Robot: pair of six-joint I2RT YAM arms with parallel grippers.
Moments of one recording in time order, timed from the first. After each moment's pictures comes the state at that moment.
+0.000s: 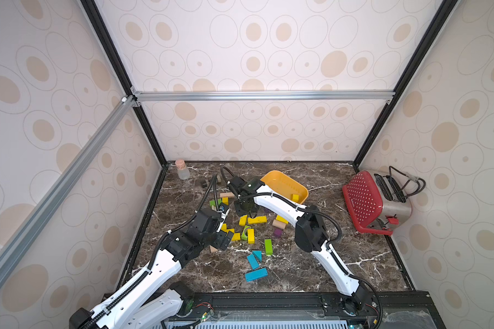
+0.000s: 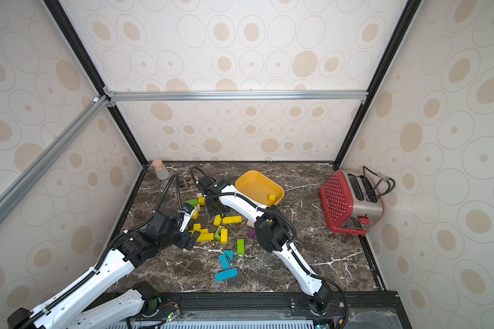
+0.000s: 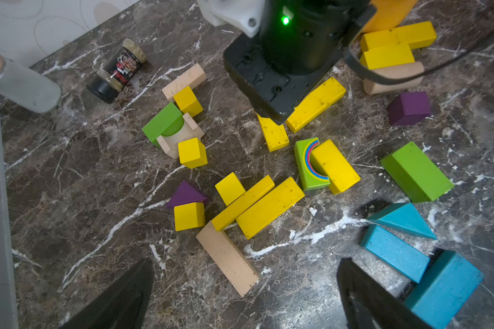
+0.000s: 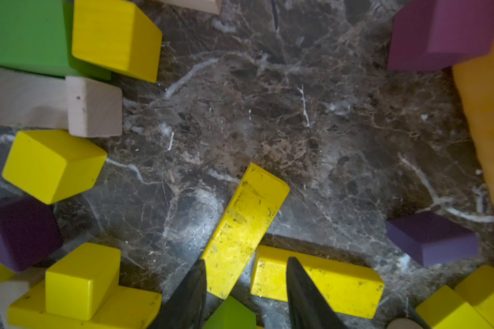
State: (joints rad) left arm -0.60 0.88 0.77 -0.71 -0.20 0.05; right arm 0.85 2.49 2.36 -1.16 0.10 0.54
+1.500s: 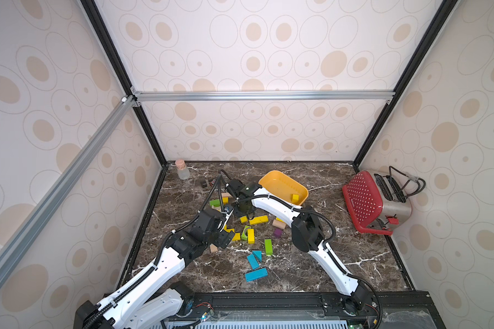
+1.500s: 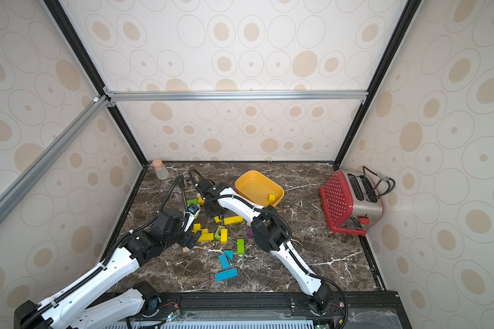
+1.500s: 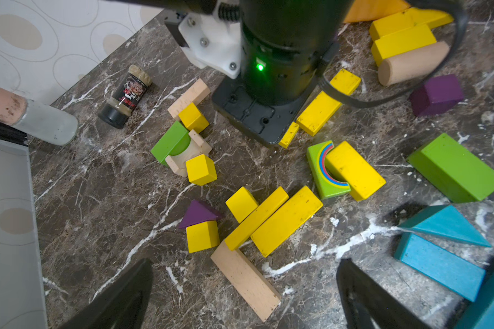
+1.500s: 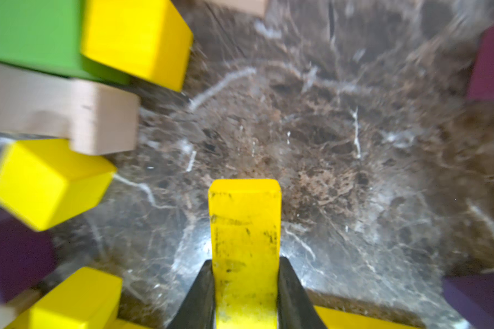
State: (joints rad) left arm -0.59 0.94 0.73 -0.59 -0.23 0.15; right arm 0.85 2.52 2.36 -1.07 0.06 0.45
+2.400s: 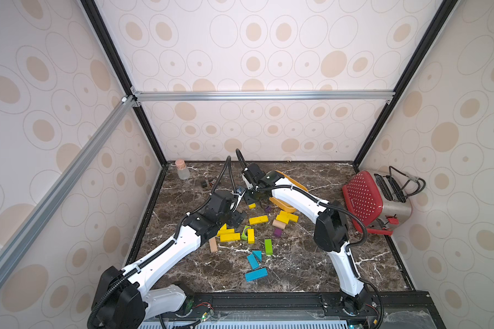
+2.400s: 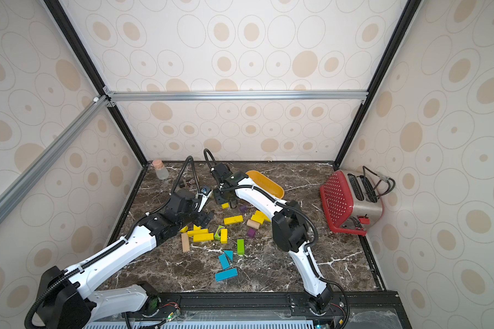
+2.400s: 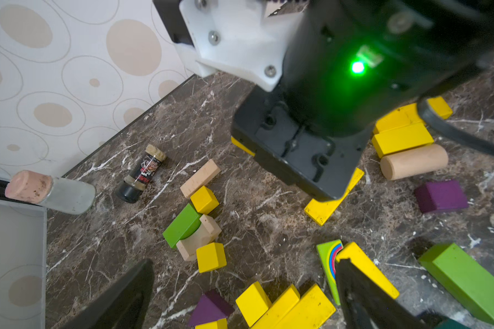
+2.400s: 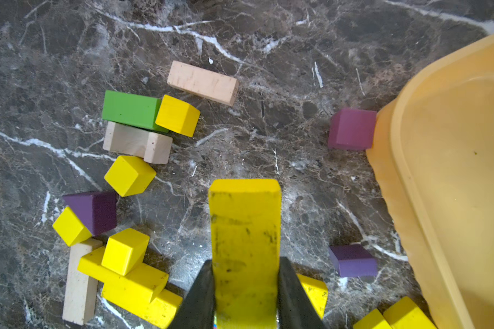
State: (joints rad) left arm -0.59 1.21 0.91 -0.35 -0.23 0.21; right arm 0.75 2.21 2.07 -0.91 0.01 0.34
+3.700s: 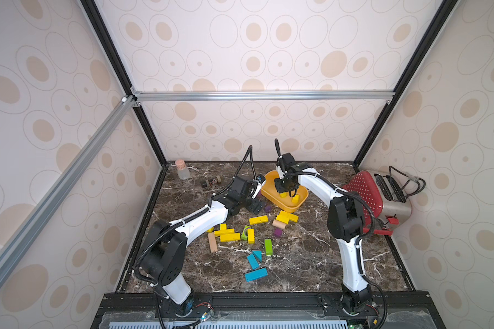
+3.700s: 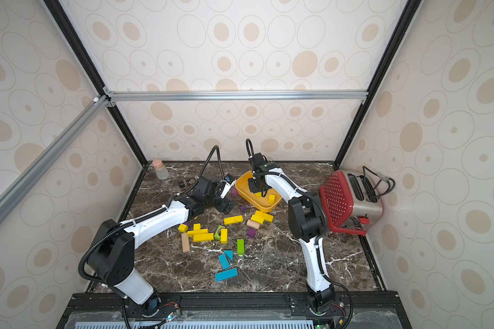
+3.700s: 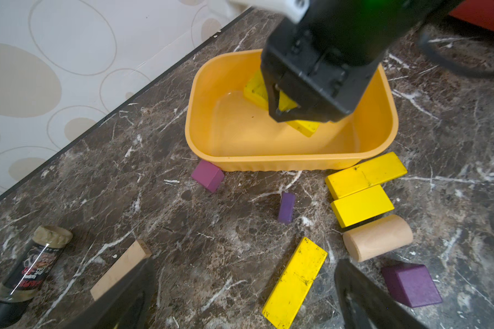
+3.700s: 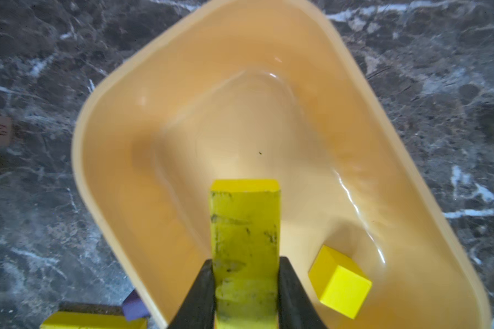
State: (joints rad) left arm -0.59 1.64 1.17 -0.20 0.01 0.19; right arm 0.42 2.26 1.98 -0.87 0.03 0.17
